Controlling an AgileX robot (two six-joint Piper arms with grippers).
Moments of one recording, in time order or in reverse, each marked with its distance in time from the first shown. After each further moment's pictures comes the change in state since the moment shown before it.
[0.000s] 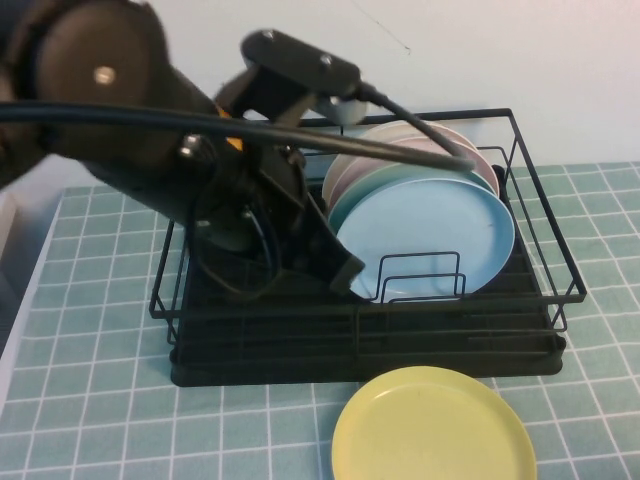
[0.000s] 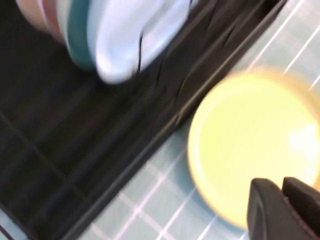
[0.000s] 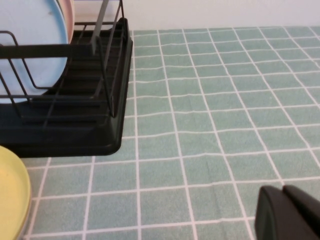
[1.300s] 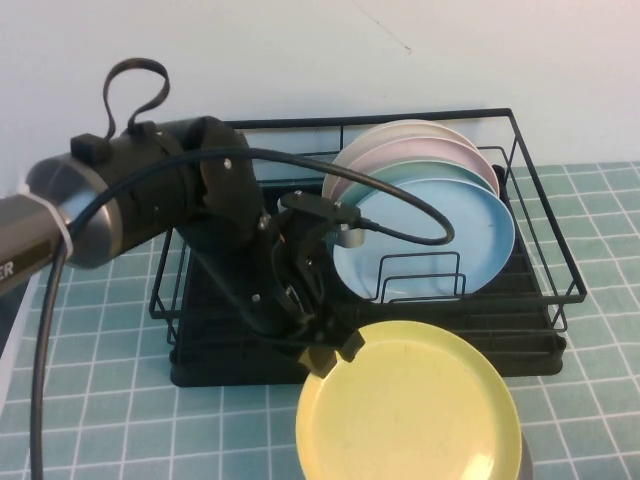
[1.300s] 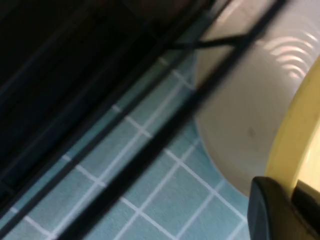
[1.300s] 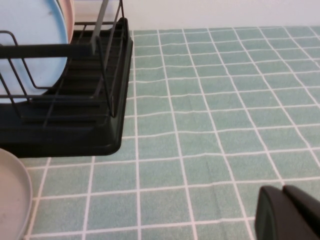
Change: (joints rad) right arm 0.000 0.000 0.000 0.000 0.000 0.000; left arm 0.134 0.310 0.102 -0.261 0.007 0.205
